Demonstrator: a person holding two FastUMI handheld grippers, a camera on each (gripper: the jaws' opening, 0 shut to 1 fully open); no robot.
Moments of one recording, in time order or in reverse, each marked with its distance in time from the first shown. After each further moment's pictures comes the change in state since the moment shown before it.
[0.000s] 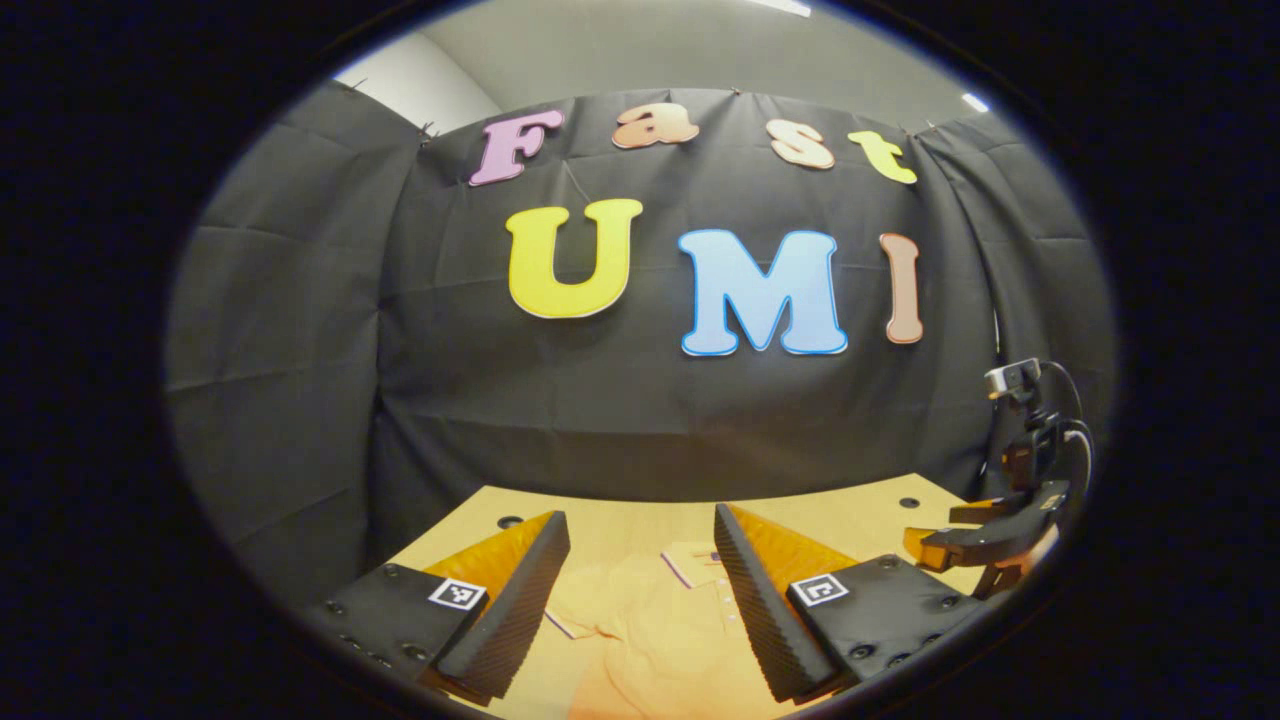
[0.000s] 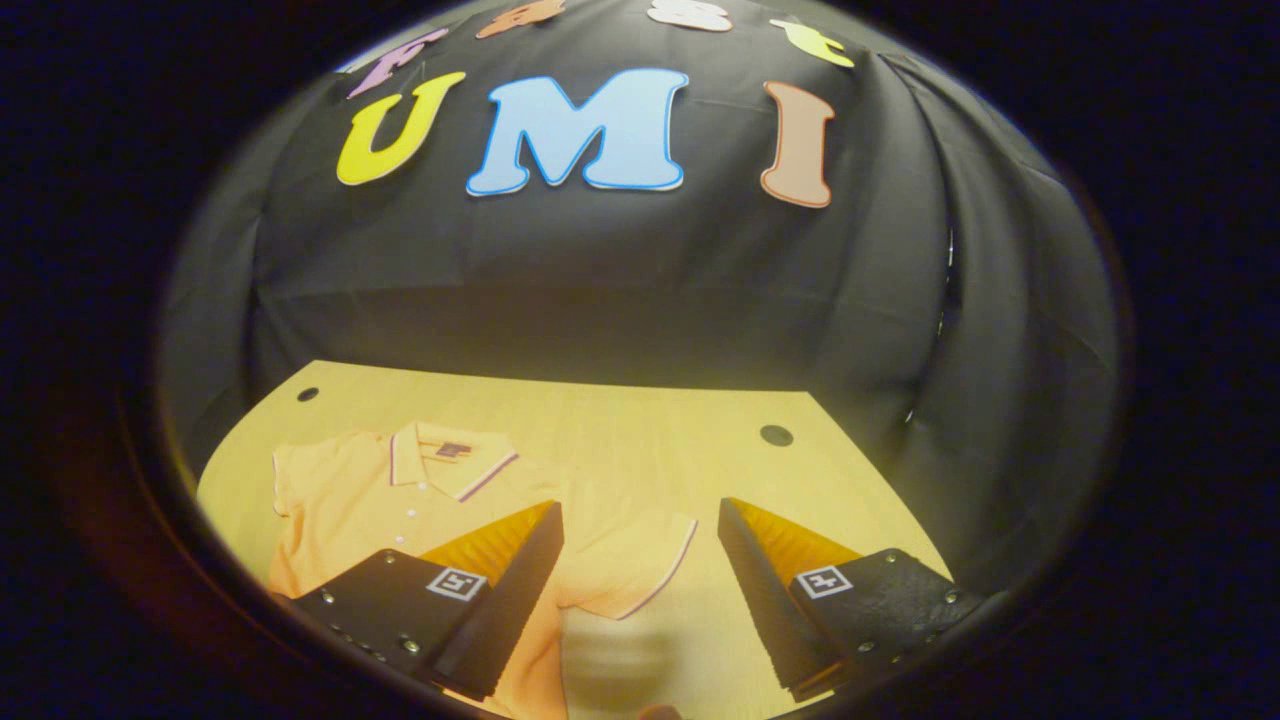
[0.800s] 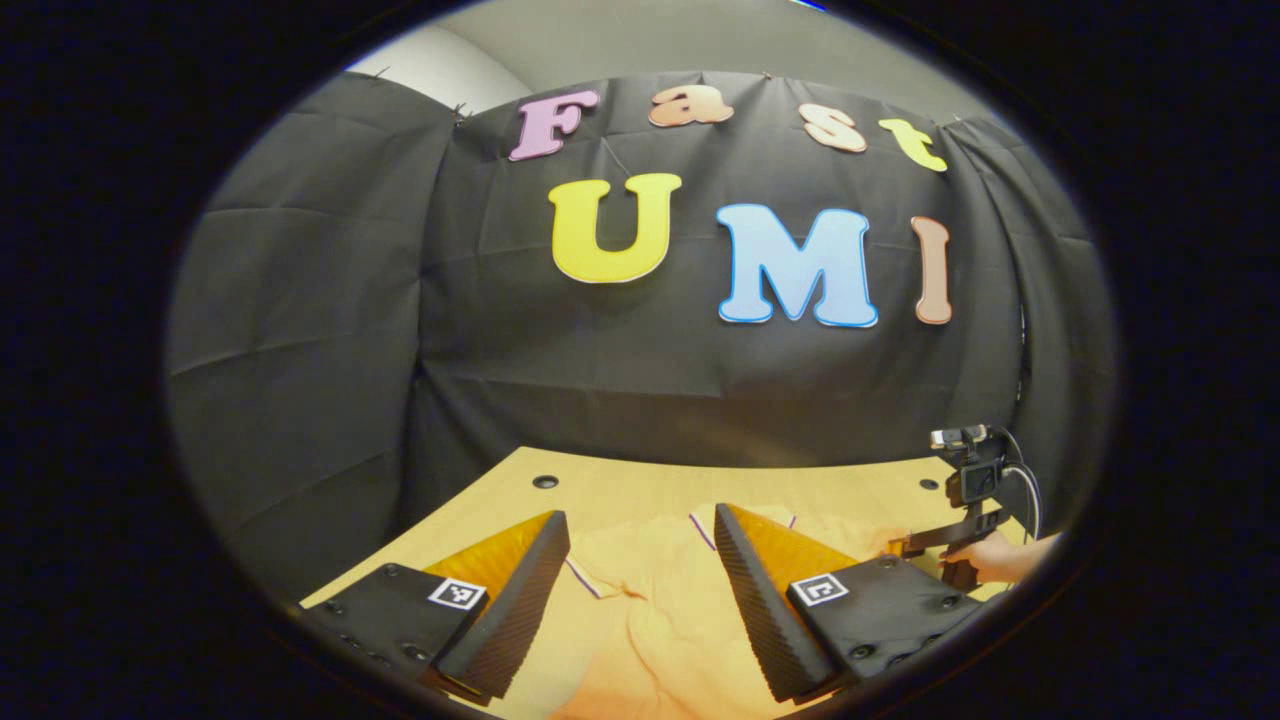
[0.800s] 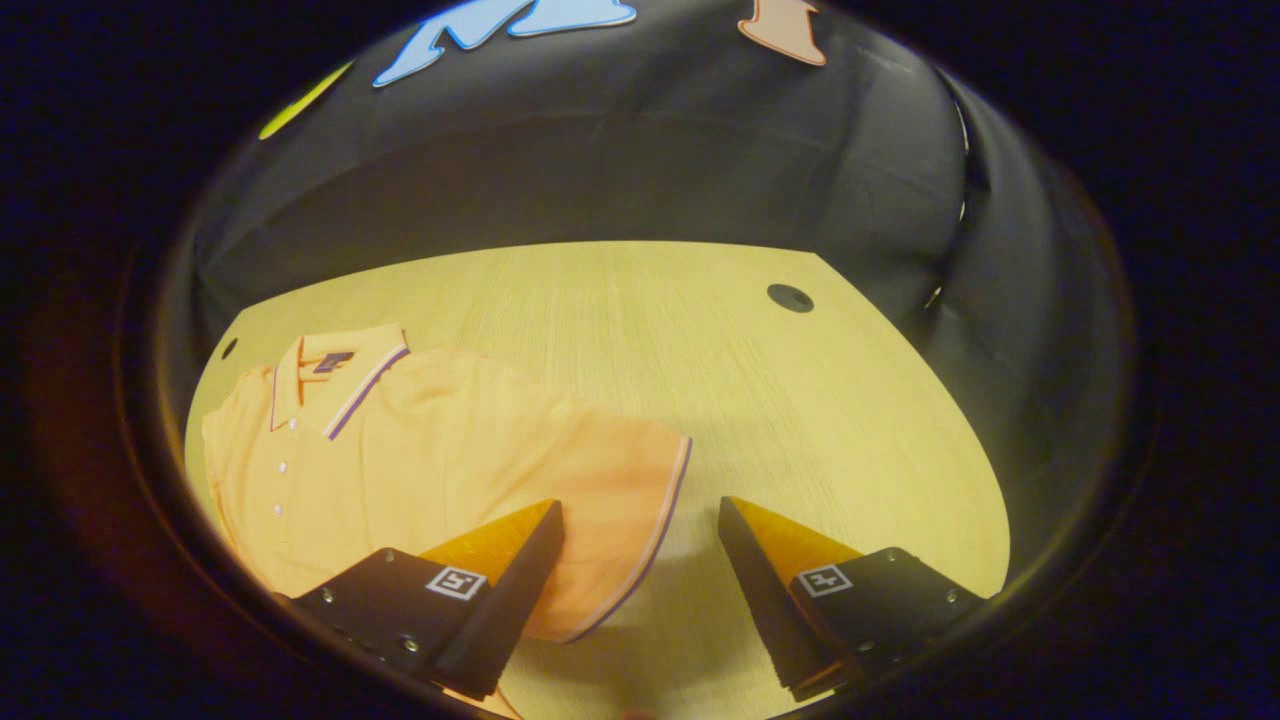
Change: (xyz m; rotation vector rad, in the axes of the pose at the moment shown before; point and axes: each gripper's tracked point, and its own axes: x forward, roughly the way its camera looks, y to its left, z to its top) left arm -0.037 0.022 -0.032 -0.036 0.089 0.095; right arm 0.099 -0.025 -0.095 0.087 0.336 -0.049
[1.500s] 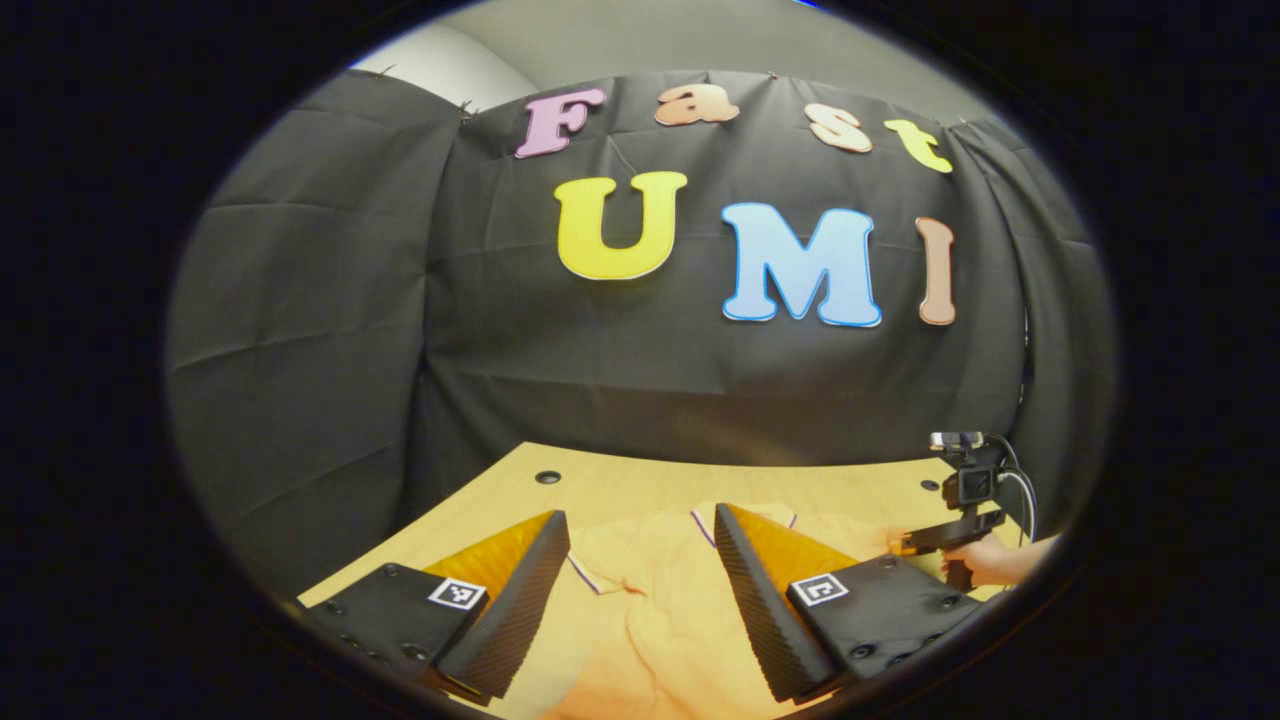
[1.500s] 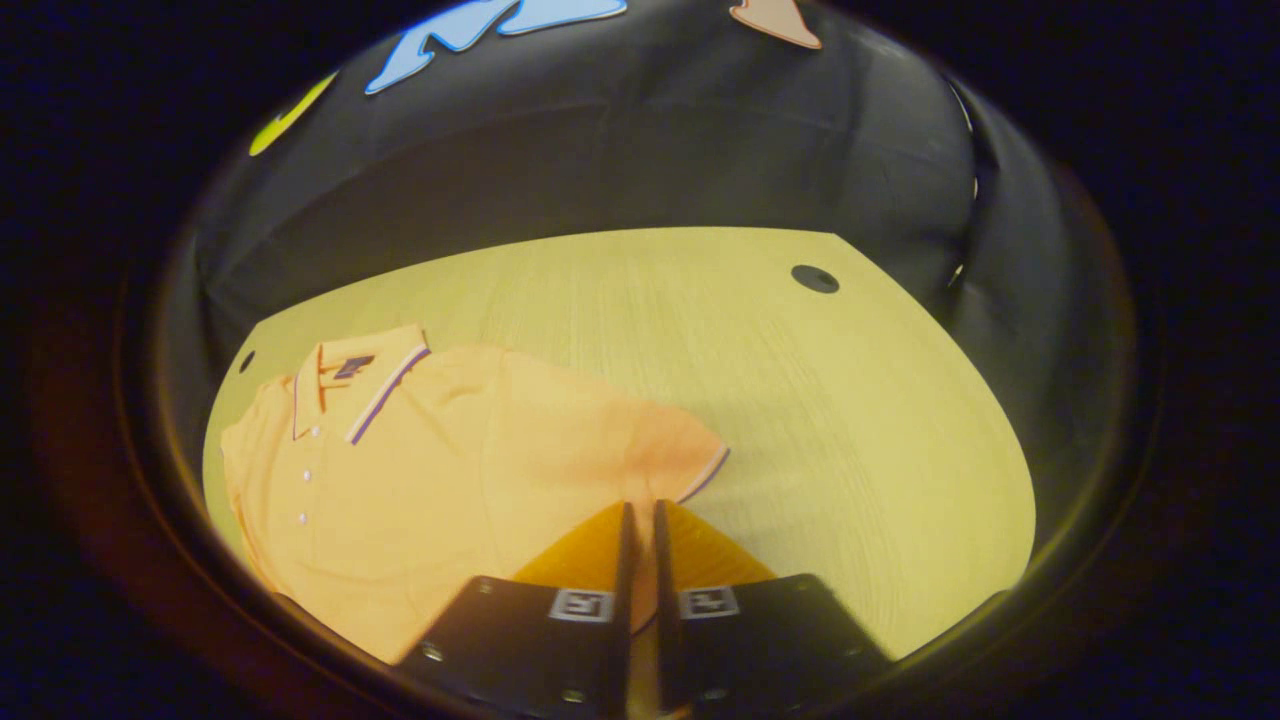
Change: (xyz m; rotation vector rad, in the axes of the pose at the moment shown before) left arm -0.003 0.002 0.000 -0.009 0.000 0.011; right arm 0.000 0.014 0.003 0.038 0.005 0.044
